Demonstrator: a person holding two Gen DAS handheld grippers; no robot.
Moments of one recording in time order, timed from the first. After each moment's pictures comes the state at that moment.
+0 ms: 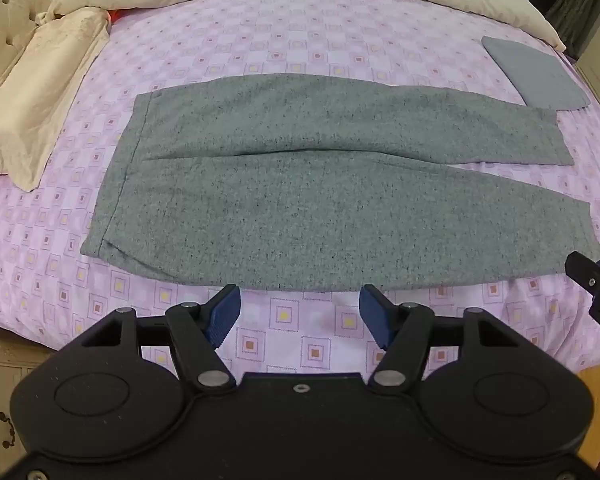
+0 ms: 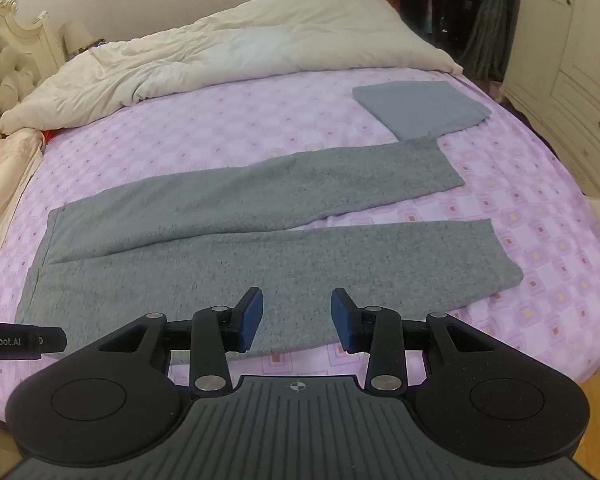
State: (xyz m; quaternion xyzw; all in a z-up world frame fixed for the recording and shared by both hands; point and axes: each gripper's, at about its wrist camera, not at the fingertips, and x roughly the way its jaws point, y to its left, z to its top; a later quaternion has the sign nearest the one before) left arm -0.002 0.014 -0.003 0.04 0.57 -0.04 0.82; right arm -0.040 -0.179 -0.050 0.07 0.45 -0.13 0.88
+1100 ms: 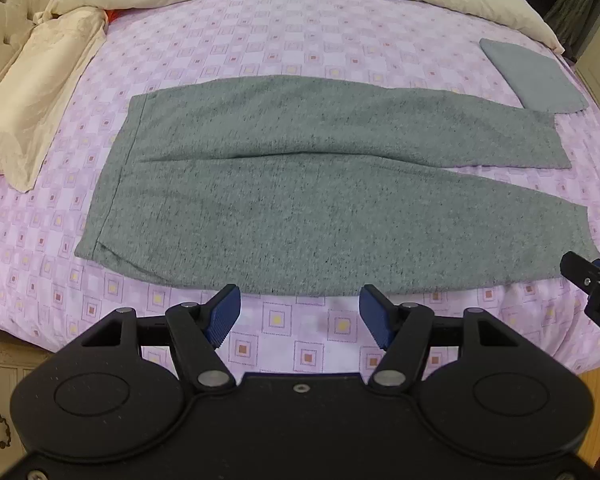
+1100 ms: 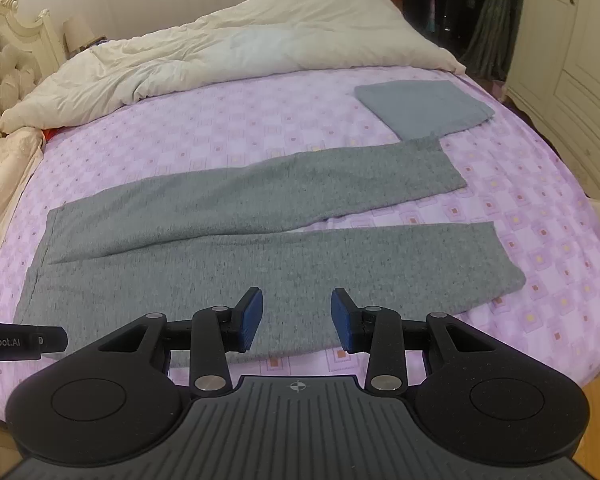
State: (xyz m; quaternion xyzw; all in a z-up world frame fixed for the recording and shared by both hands) left arm 0.001 0.009 -0.005 0.03 0.57 -0.04 0.82; right arm -0.035 -0.190 -0.053 0.07 0.45 -0.12 0.88
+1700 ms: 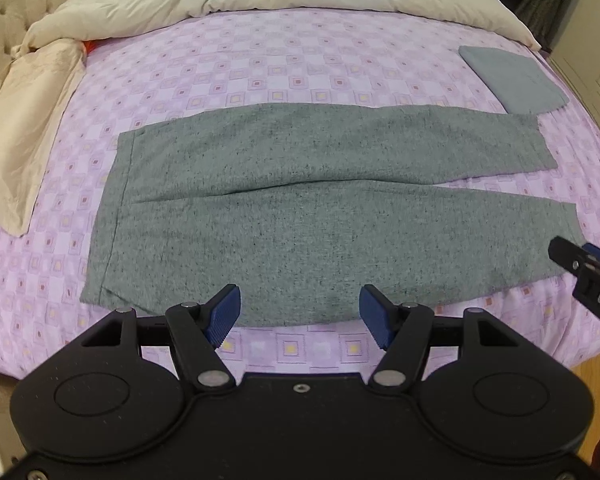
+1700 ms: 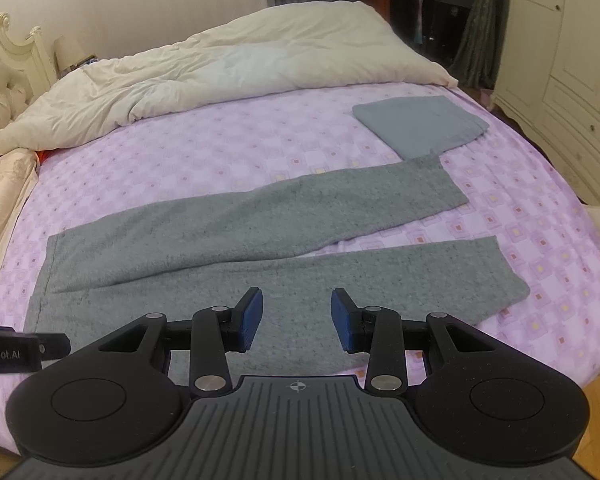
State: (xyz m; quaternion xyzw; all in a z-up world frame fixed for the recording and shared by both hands) left arm 0.027 0.028 0.010 0.06 0.55 -0.08 0.83; right arm -0.016 -0.165 -0.043 0.08 0.43 -0.14 0.89
